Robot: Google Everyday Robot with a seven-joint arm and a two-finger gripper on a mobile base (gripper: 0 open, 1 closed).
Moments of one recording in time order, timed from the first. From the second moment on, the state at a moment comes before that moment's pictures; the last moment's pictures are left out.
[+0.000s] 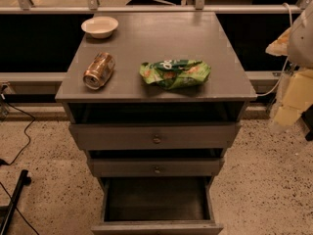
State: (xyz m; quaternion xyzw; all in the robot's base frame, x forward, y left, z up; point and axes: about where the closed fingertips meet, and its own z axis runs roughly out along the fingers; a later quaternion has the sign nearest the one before) arm 0.438 -0.216 0.977 -0.60 0.78 -0.04 0.16
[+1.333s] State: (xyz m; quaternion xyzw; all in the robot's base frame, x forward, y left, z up) arm 0.524 -0.159 0.953 -0.65 0.72 -0.05 0.22
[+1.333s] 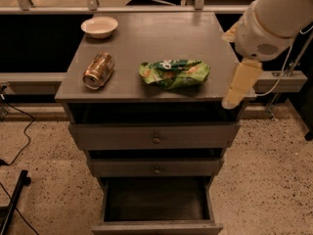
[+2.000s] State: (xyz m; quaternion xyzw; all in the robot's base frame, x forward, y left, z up) arm 0.597 -0.104 0.885 -0.69 0.69 0.01 0.22
